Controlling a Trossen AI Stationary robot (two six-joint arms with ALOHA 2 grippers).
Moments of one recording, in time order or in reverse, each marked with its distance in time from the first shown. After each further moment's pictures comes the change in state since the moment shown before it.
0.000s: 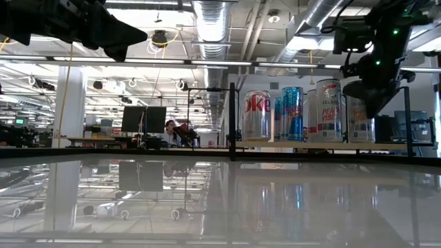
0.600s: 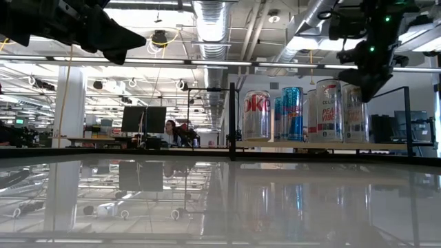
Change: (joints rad) left arm 0.000 0.000 0.000 -0.033 0.001 -0.015; right arm -0.070 0.001 0.137 -0.065 0.053 -0.089
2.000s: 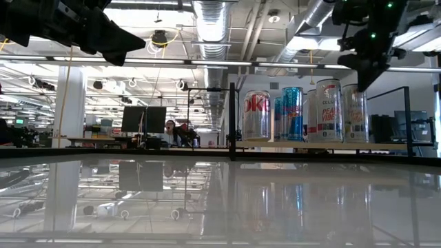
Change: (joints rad) left arm 0.000 0.000 0.000 -0.016 -0.002 0.000; right arm -0.042 -0.053 0.079 -0.010 -0.079 -0.095
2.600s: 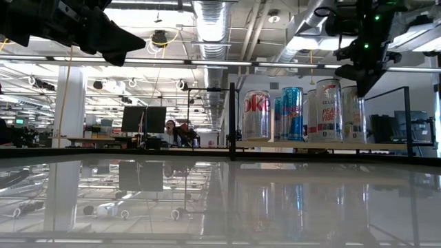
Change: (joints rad) left arm 0.000 0.000 0.000 0.000 0.000 -0.011; right arm -0.119 0.074 0.005 0.058 0.024 -0.091
